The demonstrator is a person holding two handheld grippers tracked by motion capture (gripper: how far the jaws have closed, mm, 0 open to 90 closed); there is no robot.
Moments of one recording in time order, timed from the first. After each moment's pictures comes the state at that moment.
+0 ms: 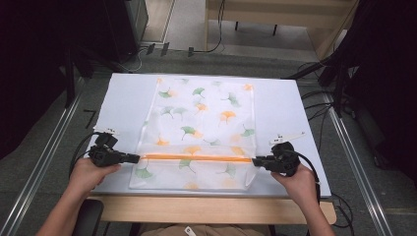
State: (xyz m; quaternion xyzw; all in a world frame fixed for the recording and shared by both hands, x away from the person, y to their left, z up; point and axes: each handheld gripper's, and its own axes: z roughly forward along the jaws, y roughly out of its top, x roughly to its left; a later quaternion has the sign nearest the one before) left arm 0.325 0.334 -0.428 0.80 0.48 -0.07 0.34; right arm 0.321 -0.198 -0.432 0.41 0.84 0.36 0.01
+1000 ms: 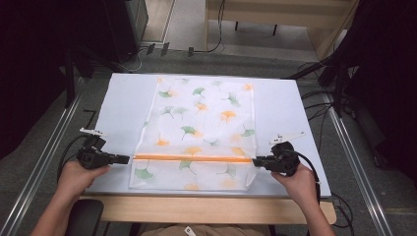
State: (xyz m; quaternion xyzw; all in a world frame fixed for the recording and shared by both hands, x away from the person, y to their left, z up) left arm 0.316 0.359 -0.428 0.79 0.51 -0.06 0.34; right arm 0.323 -0.199 -0.435 0.41 0.84 0.36 0.01
